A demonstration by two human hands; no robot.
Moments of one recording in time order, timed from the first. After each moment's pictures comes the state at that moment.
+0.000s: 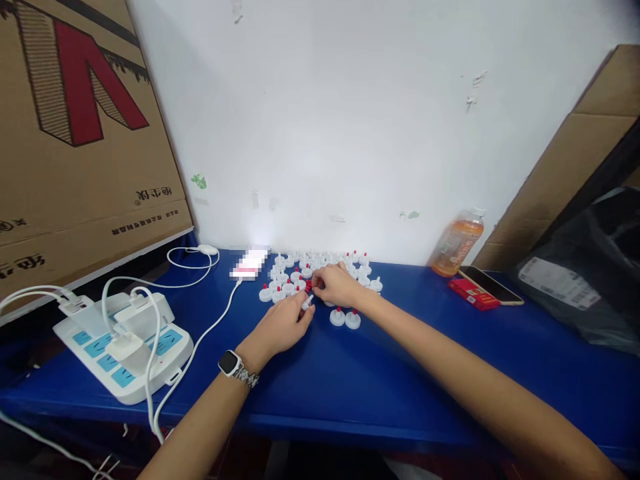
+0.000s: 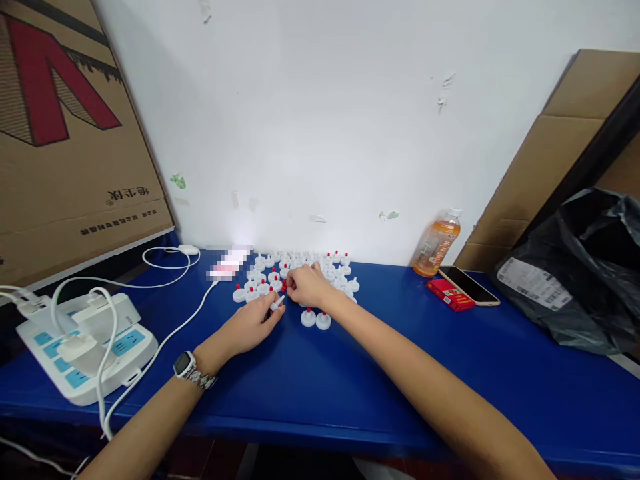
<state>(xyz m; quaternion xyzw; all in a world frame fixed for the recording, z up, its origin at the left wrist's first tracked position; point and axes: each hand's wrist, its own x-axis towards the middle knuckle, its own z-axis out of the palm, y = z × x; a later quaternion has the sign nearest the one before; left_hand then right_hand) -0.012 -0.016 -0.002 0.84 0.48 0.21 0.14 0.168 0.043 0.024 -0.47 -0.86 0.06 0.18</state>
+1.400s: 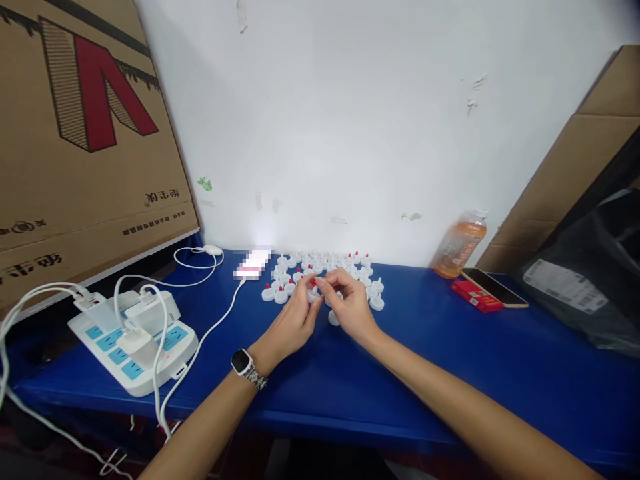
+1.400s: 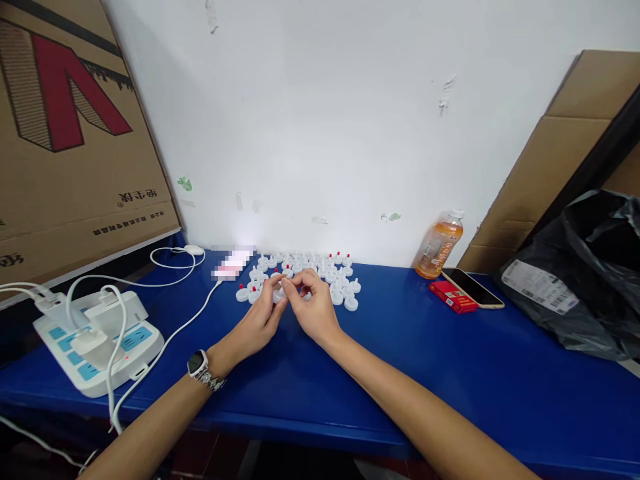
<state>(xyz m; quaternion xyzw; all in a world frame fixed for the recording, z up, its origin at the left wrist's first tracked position) 0.003 -0.026 -0.003 0.81 0.36 0.41 0.22 0.155 -0.022 0.016 -0.39 -0.66 0.25 0.59</state>
